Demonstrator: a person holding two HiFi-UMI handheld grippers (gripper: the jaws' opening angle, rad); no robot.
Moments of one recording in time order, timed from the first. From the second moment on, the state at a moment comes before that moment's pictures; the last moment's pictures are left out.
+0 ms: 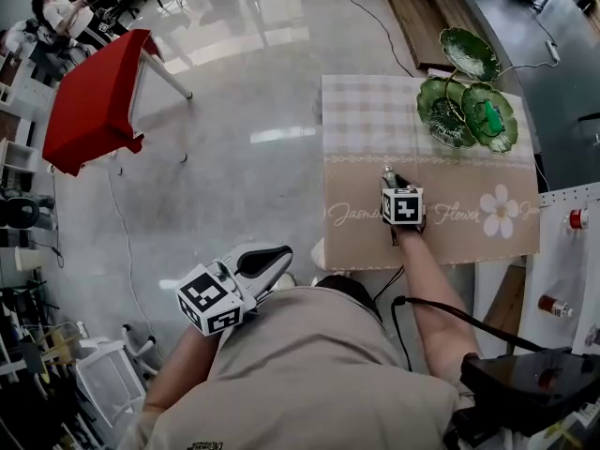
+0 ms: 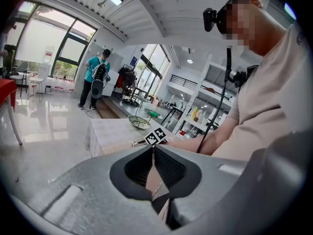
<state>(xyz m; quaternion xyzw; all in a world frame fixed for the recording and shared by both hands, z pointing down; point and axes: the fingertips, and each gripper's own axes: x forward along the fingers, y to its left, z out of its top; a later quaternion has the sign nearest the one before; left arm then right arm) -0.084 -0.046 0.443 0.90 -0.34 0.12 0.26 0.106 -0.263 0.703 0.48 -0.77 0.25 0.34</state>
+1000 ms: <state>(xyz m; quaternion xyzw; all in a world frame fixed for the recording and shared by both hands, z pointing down) 0.038 -0.097 0.442 0.93 -0.25 0.10 0.24 0.201 -0.260 0.515 0.41 -0.84 0.16 0.30</state>
